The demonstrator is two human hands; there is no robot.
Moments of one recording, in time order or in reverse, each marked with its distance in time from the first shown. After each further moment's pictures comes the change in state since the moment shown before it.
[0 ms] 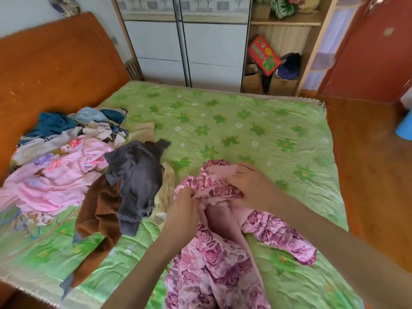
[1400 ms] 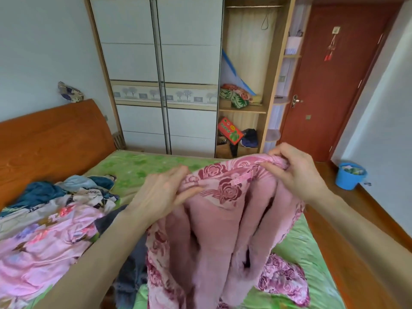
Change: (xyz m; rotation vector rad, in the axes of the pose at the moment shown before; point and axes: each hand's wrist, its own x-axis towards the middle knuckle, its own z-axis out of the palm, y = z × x) left_hand -0.005 0.071 -0.249 0.481 0.335 1.049; right_hand -0.024 -0.125 -0.268 0.114 0.696 0.294
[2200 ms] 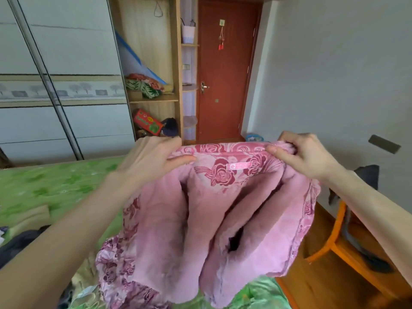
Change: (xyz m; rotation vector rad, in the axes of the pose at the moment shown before) left_hand 0.121 0.189 0.057 -0.192 0.061 0.345; right_hand -0.176 0.020 -0.252 -0.361 0.010 0.251
